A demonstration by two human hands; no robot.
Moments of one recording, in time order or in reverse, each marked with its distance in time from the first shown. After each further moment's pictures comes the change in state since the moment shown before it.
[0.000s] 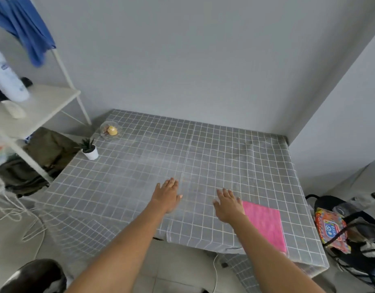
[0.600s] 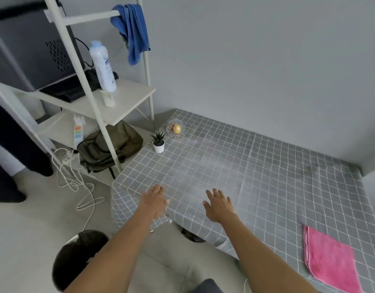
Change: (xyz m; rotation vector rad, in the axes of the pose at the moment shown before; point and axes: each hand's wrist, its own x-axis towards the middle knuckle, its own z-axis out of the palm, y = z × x) left_hand -0.105 -0.218 0.039 -0.089 -0.034 -0.345; right_hand 0.010 -0.233 0.038 -0.130 -0.102 -0.248
